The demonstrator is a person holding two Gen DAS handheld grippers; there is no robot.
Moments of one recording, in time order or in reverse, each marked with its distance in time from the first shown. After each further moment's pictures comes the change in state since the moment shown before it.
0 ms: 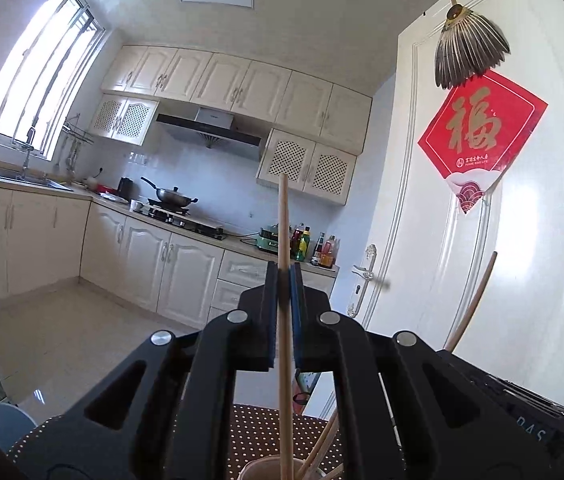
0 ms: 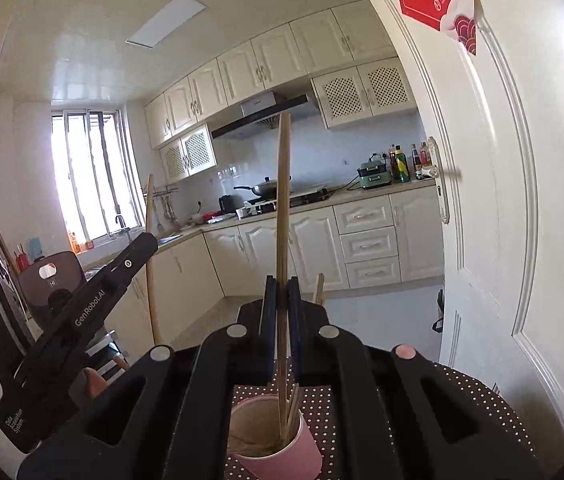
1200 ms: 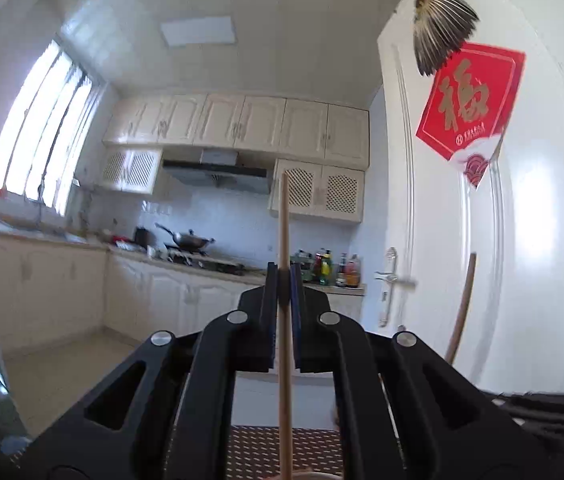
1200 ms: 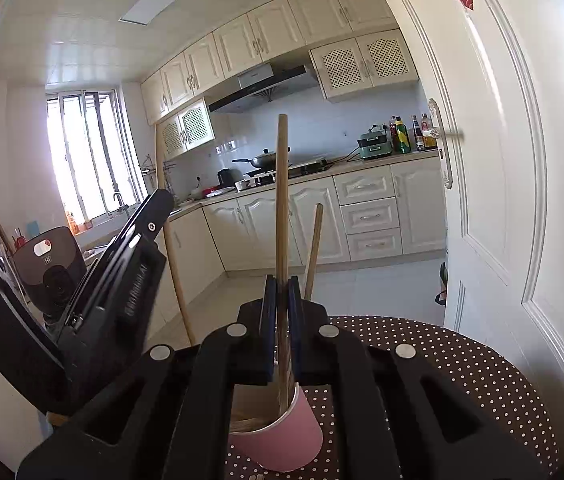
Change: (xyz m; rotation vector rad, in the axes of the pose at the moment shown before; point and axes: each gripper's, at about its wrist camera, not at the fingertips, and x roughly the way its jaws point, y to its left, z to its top) left arm 0.011 -0.026 -0.050 0.188 -0.146 0.092; right arm 0.015 -0.008 -0.022 0.020 0.086 0.005
